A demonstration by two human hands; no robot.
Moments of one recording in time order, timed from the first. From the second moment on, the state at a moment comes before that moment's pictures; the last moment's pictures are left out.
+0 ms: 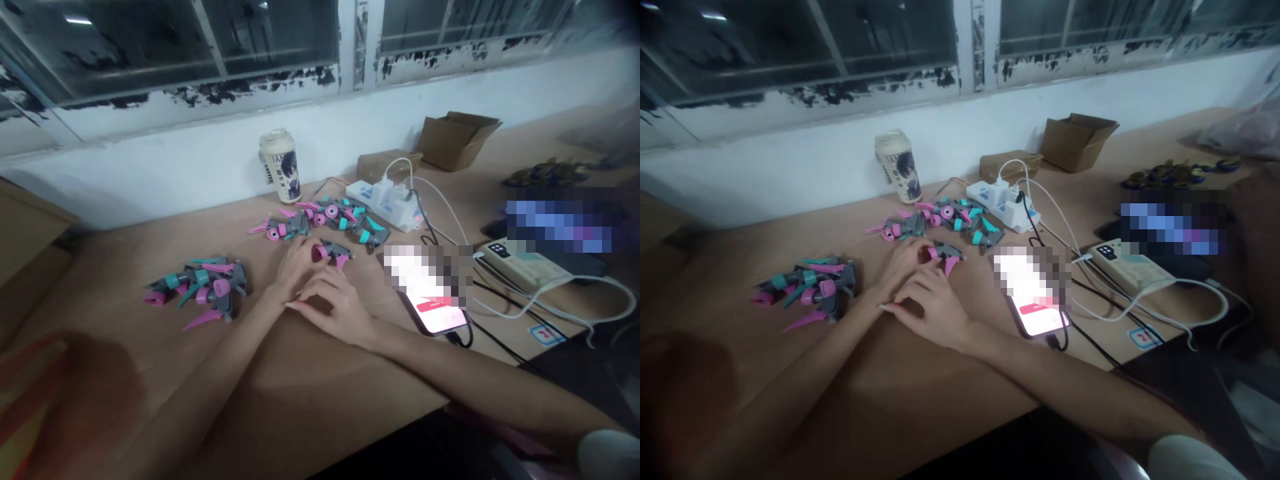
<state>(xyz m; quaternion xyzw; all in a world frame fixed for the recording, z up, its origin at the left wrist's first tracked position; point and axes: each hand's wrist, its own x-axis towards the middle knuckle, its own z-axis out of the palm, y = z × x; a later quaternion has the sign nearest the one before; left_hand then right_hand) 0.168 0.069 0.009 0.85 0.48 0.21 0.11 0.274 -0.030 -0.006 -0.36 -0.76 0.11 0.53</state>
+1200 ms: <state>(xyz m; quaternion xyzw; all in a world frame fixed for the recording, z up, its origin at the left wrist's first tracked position) 0.098 -0.030 -0.009 0.66 0.46 0.41 0.43 0.280 -0.025 -0.017 -0.41 -0.79 0.20 0.41</state>
